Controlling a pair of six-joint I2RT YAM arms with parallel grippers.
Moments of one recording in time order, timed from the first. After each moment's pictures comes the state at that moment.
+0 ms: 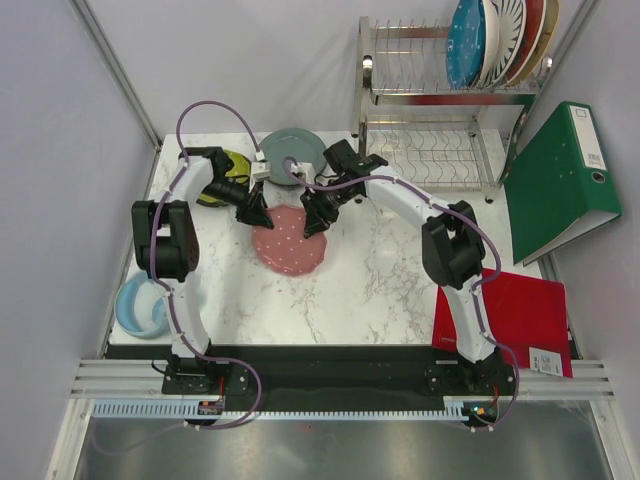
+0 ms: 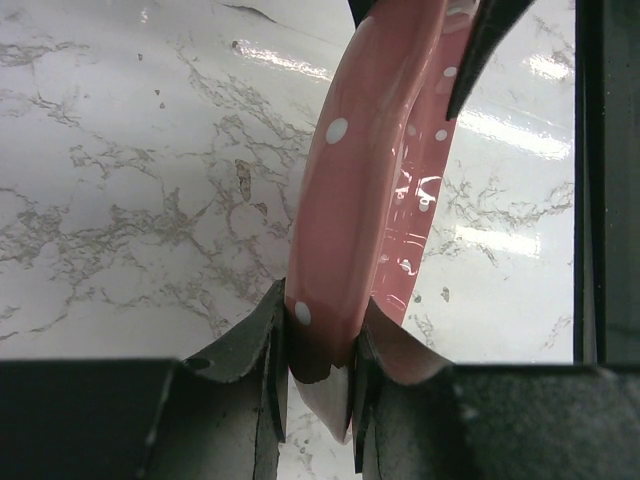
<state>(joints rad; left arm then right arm) -0.04 2.09 1.72 -1.30 1.03 1.29 0.59 2.21 1.94 -0.80 -0.82 -0.35</state>
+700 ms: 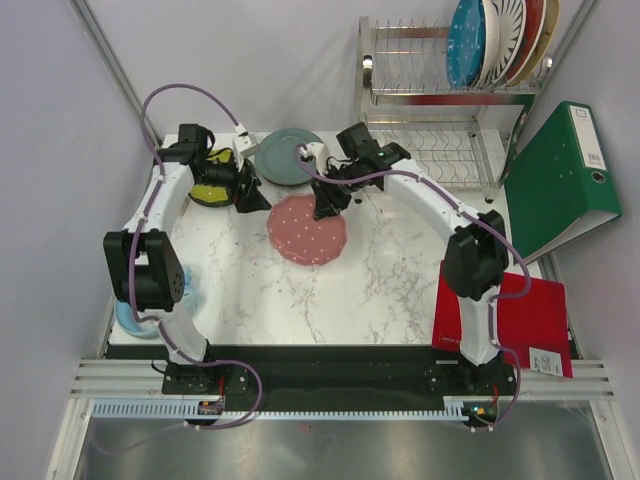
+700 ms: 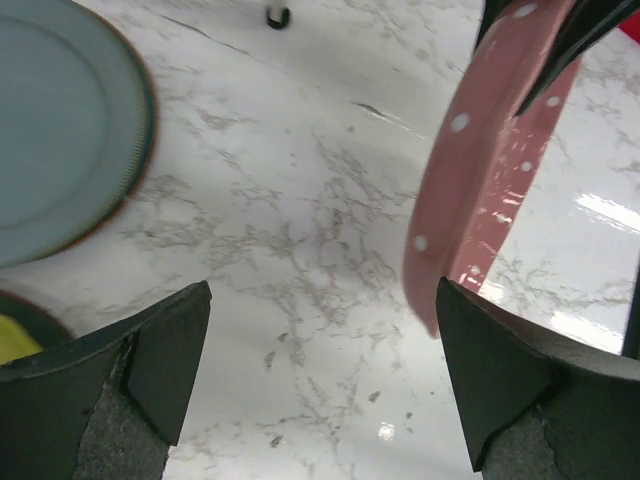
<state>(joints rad) -0.01 1.84 1.60 -0.92 0.99 0.89 0.58 2.08 1.92 -0.82 -0.67 -0.32</state>
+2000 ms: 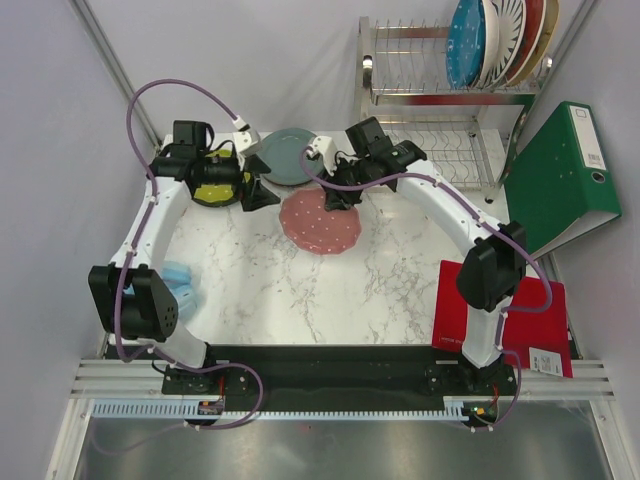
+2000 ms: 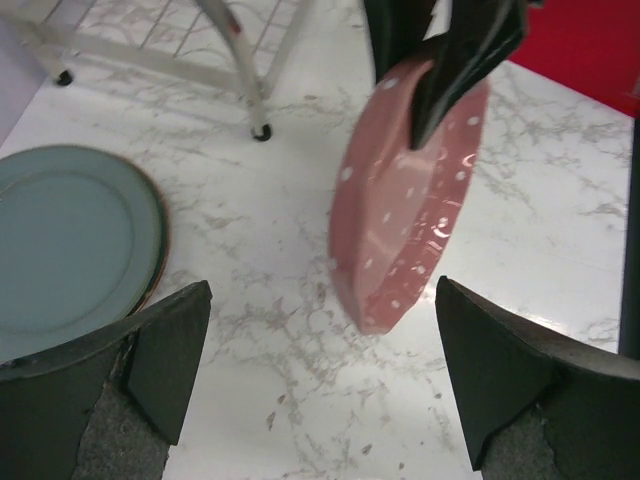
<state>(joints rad) -0.06 1.60 1.51 -0.72 1.03 0.75 0.57 1.91 1.88 -0.83 -0.50 -0.42</state>
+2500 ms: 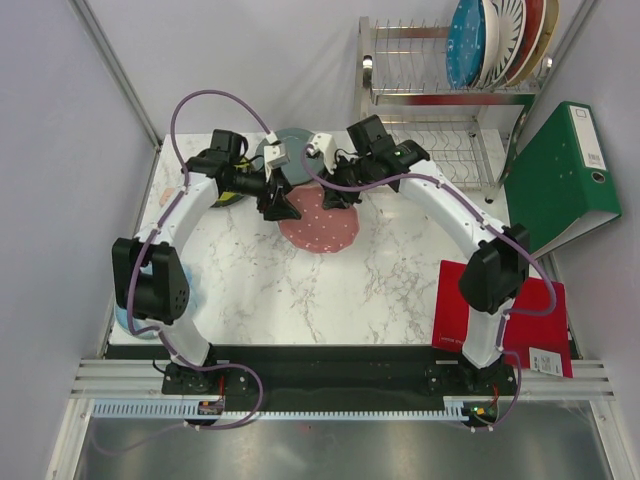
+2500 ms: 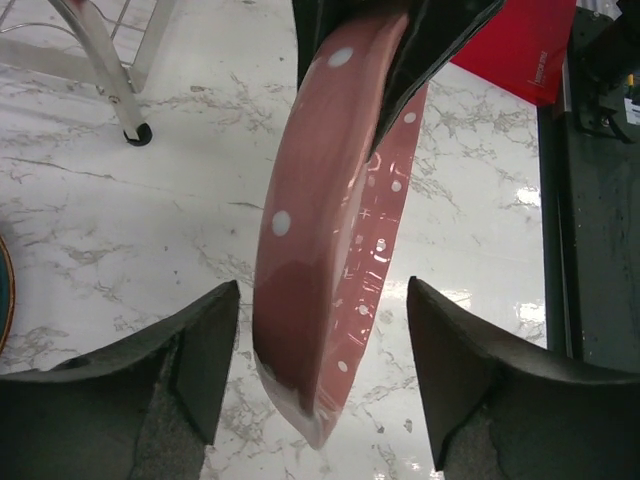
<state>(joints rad) -0.20 1.71 1.49 -0.75 1.10 0.76 0.57 1.89 1.88 -0.82 -0.54 -0.43</state>
